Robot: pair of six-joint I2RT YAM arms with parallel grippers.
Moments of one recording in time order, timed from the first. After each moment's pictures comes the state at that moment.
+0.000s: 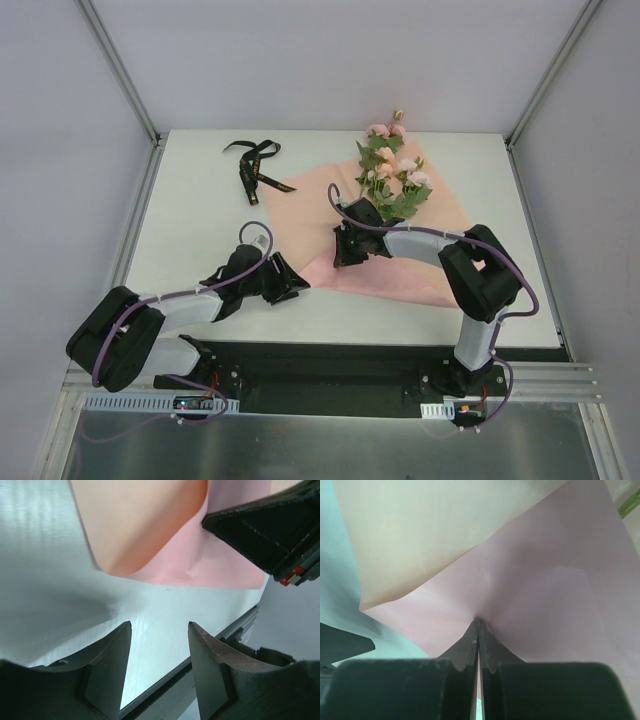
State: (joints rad) left arm -0.57 1.30 0.33 0.30 0.34 -1.11; right arm 0.68 1.84 1.08 -0.24 -0.20 0.44
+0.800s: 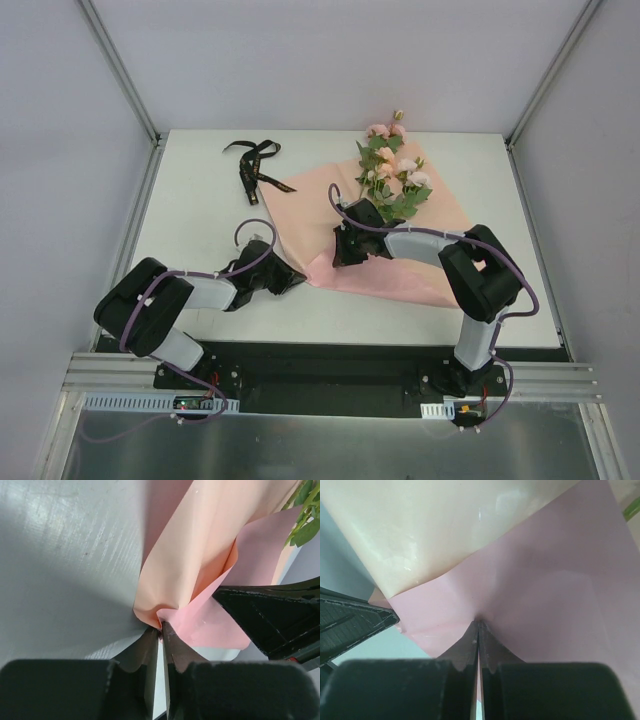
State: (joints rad) left arm -0.57 1.50 0.39 0.37 0.13 -1.33; right arm 0.68 1.84 1.07 -0.21 -0.21 0.44
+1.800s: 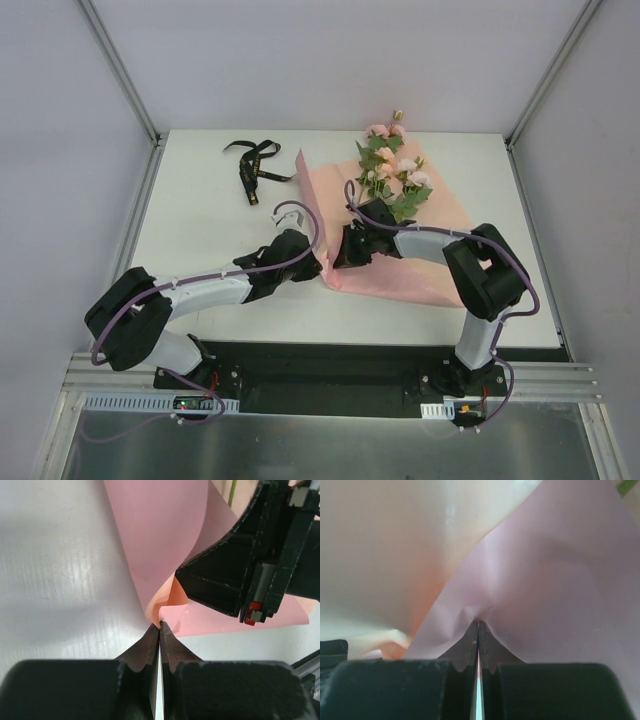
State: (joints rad) left arm -0.83 1.41 0.67 0.04 -0.16 -0.90; right arm 0.61 1.83 1.00 -0.13 -0.38 0.57
